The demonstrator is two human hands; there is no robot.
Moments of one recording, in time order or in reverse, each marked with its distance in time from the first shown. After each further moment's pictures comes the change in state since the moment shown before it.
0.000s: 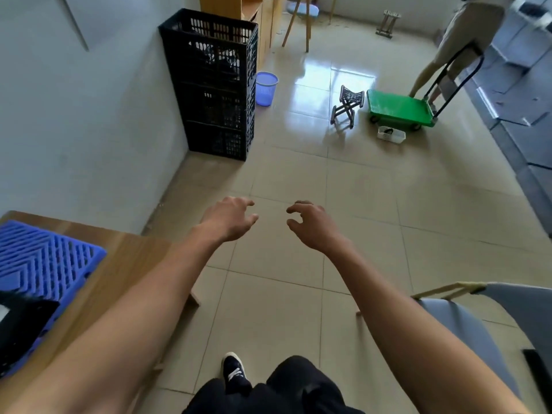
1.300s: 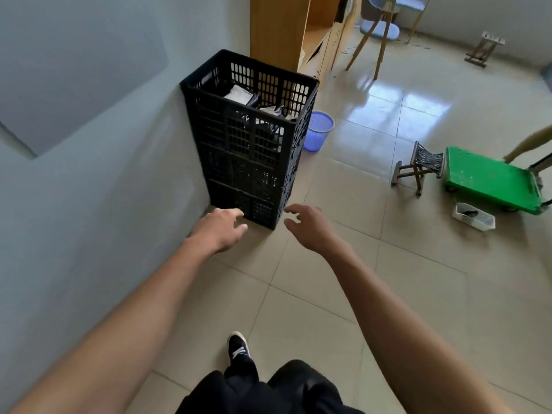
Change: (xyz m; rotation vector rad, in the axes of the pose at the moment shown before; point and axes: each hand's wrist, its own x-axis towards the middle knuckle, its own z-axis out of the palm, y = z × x) left_hand 0.627 -0.163 -0.183 -0.096 0.031 -0.285; right_hand 0.728 -0.047 -0.090 0.097 -0.097 -0.187
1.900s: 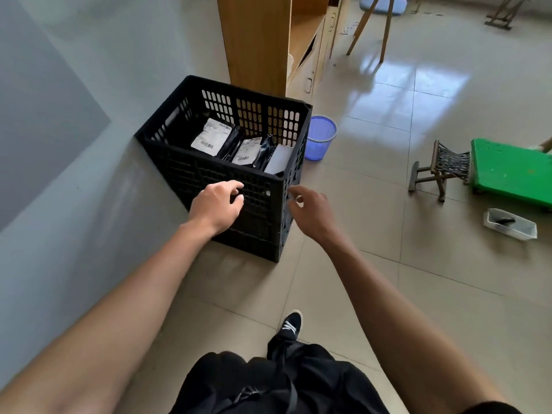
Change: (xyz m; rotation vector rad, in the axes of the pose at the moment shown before) left_hand 0.316 0.066 -0.097 -0.124 0.251 0.077; right_hand 0.301 0.051 -0.086 0.189 0.170 0.050
